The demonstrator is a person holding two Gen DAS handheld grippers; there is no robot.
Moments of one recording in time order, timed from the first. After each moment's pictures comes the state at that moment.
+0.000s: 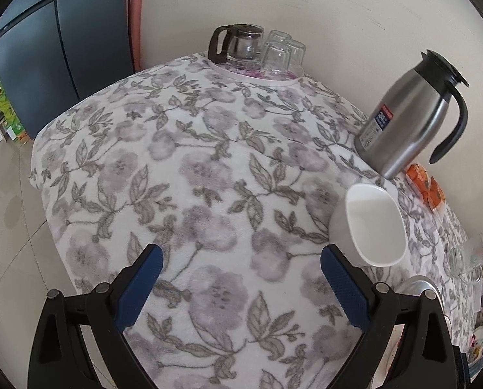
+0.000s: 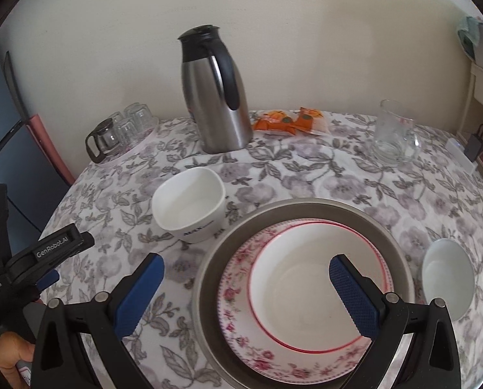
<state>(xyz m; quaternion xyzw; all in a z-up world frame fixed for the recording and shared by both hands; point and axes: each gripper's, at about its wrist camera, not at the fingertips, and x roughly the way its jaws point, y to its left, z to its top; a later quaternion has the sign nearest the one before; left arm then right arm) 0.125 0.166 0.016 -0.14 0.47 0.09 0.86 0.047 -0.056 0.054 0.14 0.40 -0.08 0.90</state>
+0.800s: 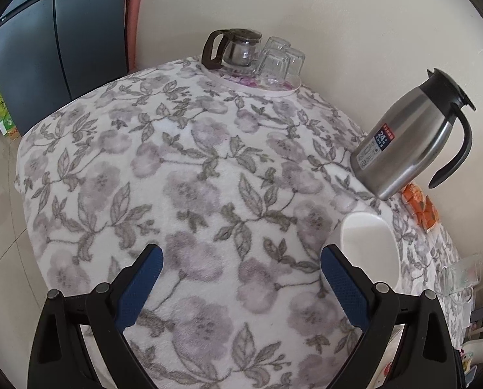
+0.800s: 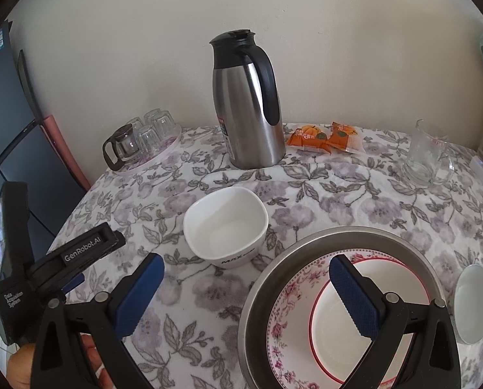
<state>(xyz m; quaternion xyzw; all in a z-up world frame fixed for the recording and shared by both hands) 0.157 0.170 0.013 -0.17 0.45 0.08 0.87 0.088 -0.030 0.061 0.14 0.39 -0.05 0.91</state>
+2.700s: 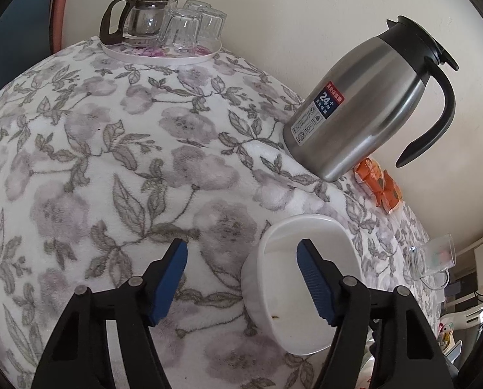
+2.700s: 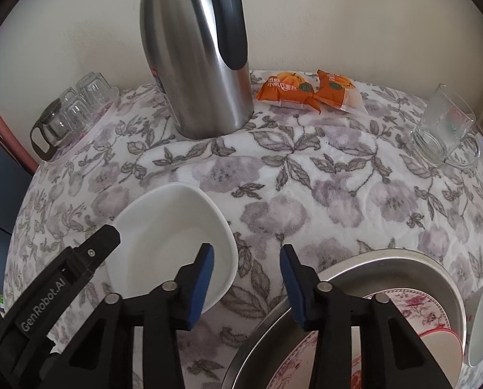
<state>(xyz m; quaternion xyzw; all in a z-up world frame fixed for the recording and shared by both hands) 0.235 0.108 -0.034 -0.19 0.48 -0.07 0.85 0.199 -0.055 -0.010 0.15 0.50 -0.13 0.84</state>
